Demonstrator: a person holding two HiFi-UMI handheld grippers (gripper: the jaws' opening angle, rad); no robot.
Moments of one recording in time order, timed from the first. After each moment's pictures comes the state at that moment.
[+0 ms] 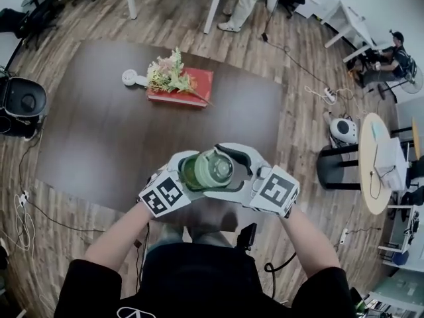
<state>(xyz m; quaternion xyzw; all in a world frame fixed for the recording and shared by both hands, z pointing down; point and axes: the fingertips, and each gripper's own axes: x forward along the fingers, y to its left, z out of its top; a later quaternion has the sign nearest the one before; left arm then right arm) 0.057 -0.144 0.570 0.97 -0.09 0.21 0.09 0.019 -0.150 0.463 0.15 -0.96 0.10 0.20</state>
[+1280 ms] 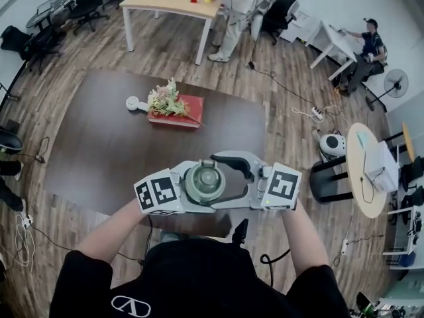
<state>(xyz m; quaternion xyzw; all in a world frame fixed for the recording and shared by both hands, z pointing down) 0.068 -0.075 0.437 0.98 0.08 0.15 0.05 0.020 -0.091 0.360 0.05 -0.98 0.05 0.16</state>
